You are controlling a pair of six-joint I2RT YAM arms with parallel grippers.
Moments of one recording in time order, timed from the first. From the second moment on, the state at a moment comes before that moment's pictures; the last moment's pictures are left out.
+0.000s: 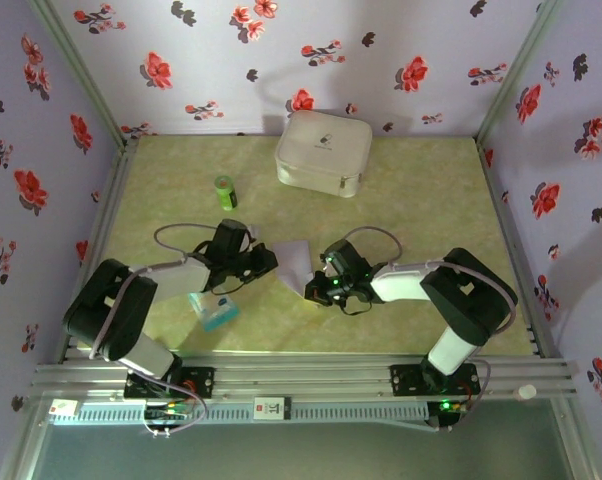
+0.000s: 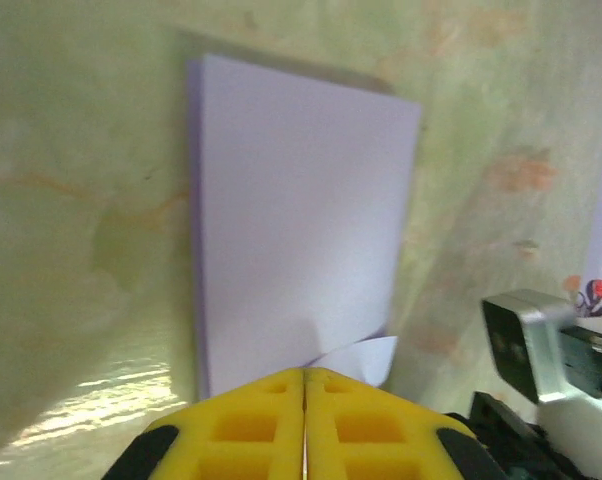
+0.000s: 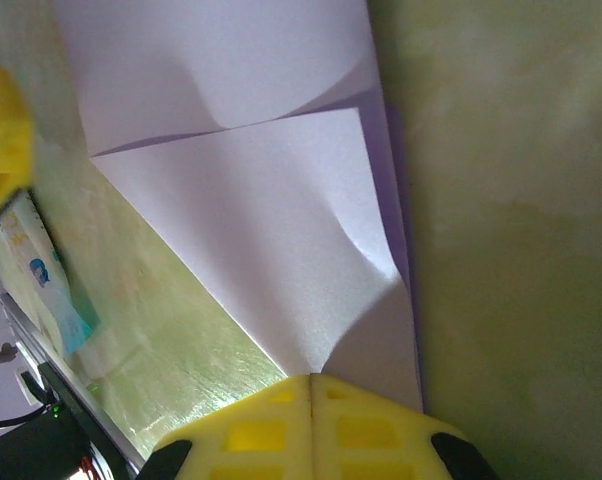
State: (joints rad) left arm -0.57 1.53 0.63 0.11 0.40 -0.93; right arm 0.77 1.65 0.62 0.10 -0.47 0.98
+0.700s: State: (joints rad) left arm -0.66 1.67 0.66 0.10 0.43 -0.85; right arm 0.76 1.65 0.64 0.06 -0.48 0.95
